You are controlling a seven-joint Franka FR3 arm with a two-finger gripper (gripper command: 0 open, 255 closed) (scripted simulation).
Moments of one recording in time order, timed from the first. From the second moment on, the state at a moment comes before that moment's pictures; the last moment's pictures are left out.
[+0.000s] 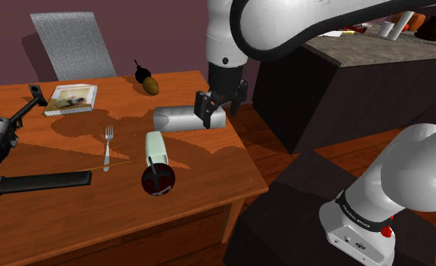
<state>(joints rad) 0.01 -0.30 0.45 -2.27 0.16 1.98 0.47</state>
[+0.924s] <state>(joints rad) 0.12 0.33 0.57 -1.81 -0.15 2.01 0.96</state>
